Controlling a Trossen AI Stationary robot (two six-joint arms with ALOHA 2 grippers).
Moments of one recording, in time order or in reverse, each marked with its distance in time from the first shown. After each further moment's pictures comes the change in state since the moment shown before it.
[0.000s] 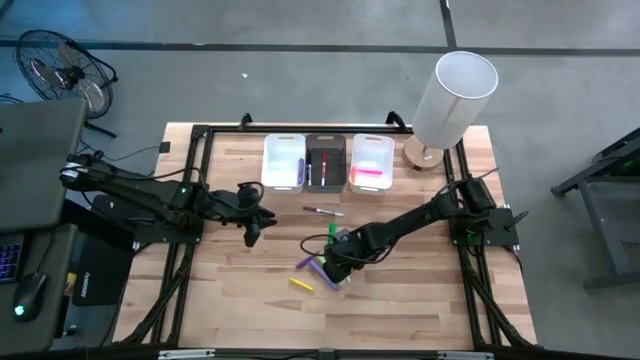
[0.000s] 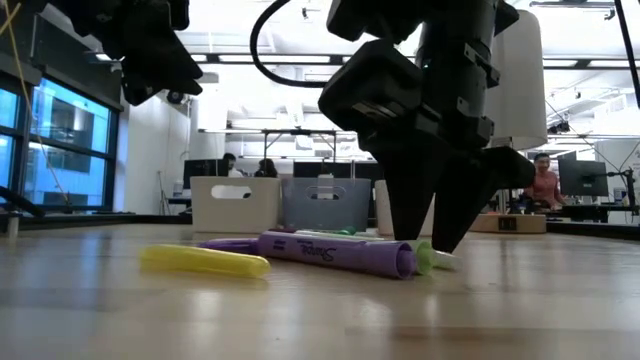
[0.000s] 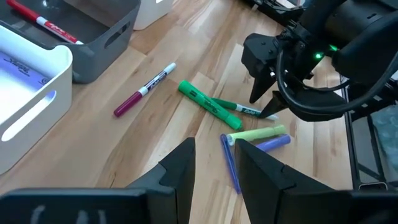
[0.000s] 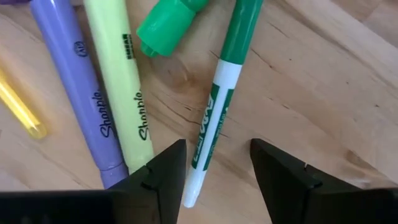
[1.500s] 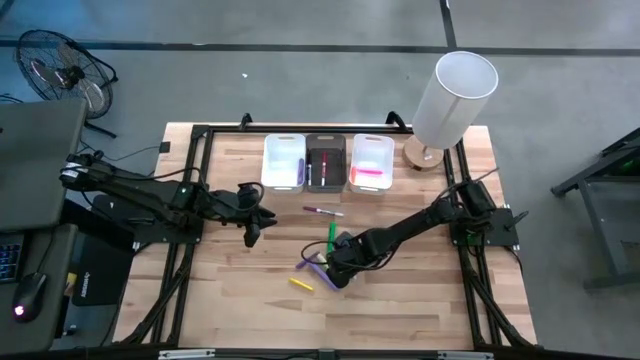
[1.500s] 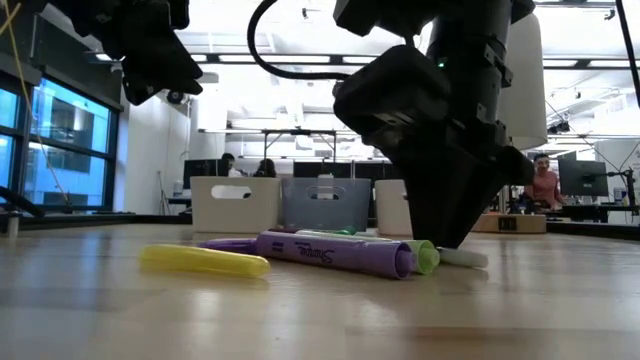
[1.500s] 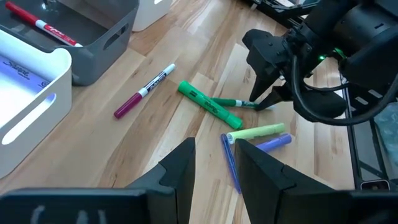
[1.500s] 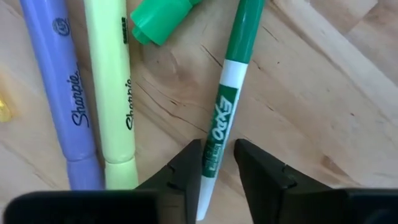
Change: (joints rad) left arm 0.000 0.000 0.000 0.002 0.002 0.014; right arm 0.024 0.039 -0.002 0.006 0.083 -0.089
